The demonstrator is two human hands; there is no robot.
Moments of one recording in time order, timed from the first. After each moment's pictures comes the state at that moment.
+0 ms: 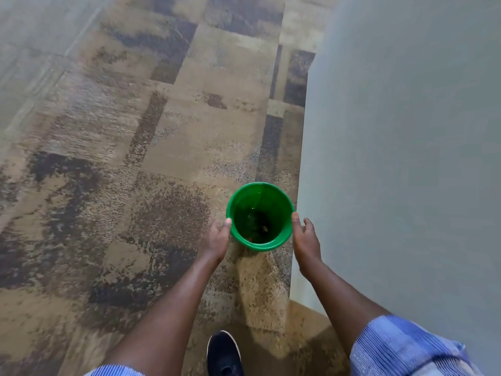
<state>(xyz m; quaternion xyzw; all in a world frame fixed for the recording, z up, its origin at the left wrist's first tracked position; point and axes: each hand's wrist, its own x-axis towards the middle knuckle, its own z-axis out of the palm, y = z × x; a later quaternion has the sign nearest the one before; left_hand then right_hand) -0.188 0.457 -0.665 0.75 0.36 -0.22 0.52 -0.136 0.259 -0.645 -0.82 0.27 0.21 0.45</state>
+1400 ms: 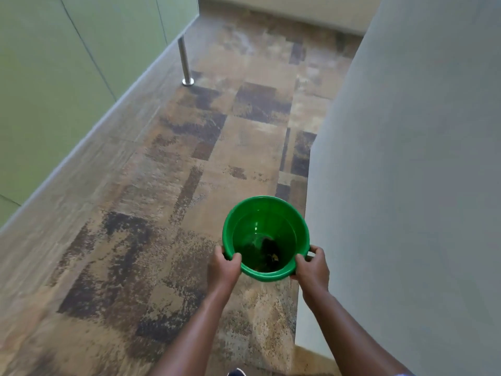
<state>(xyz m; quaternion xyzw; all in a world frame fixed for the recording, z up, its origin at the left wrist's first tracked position) -0.193 0.488 -0.410 0.73 0.40 -0.07 0.55 -0.136 0.300 -0.407 -0.82 0.24 0.14 0.50</state>
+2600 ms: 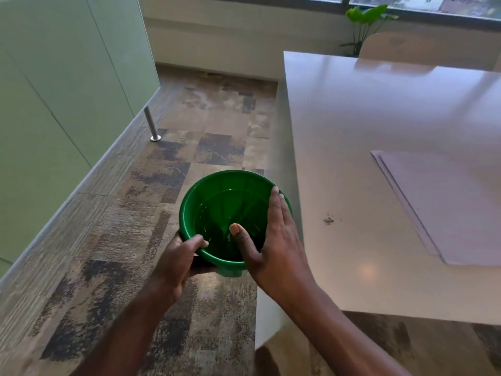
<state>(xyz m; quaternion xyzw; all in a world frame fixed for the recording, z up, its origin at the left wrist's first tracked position) -0.241 0.365 -0.034 0.60 0.26 -0.05 0.76 -0.232 0.179 0.034 -0.91 -0.12 0.01 0.40</state>
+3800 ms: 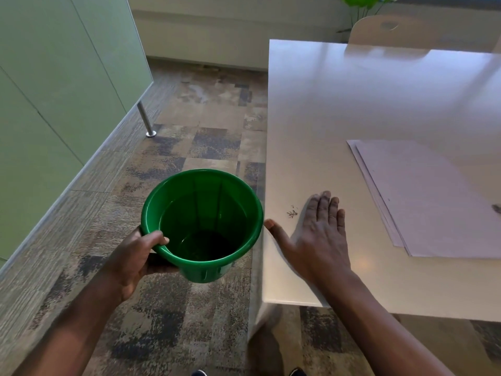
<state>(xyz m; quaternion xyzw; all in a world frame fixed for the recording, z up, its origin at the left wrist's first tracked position) -0.246 0.348 -0.004 0.66 0.29 -0.06 0.69 -0.188 0.051 0.007 -0.99 -0.04 0.05 0.11</state>
